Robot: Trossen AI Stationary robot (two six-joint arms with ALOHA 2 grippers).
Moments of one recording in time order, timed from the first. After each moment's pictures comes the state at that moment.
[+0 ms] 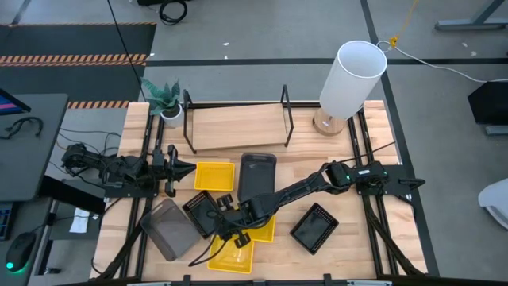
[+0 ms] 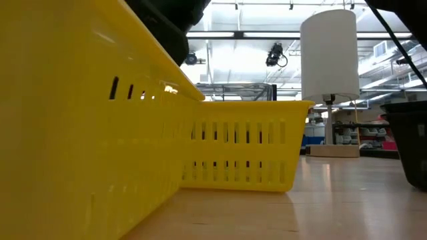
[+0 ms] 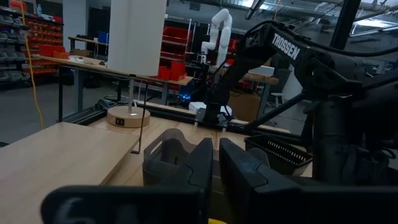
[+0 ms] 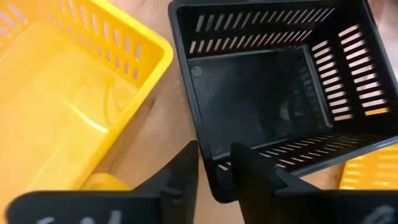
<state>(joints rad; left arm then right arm) -0.30 0.05 0.01 0.16 -0.45 -0.15 0.33 2.46 2.14 -0.66 0.17 -0.21</state>
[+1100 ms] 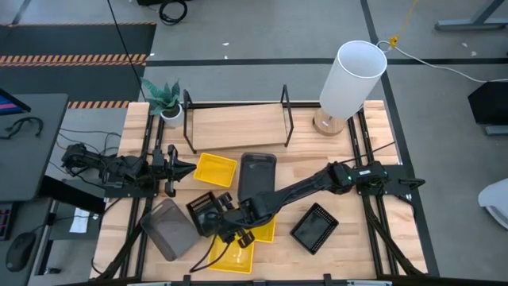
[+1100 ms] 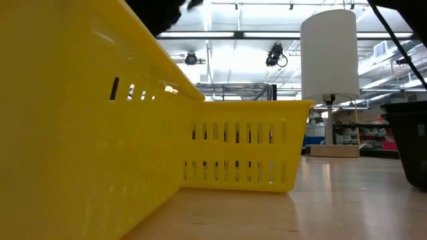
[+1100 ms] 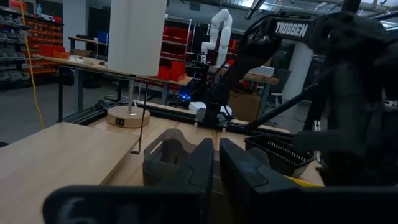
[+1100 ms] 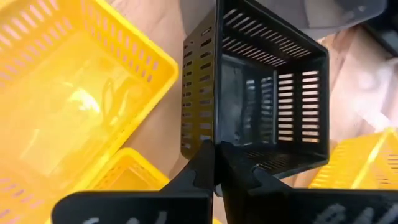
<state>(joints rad) -0.30 0.05 0.01 0.16 -0.45 -0.15 0.35 2.45 2.34 -0.90 0.18 -0.31</state>
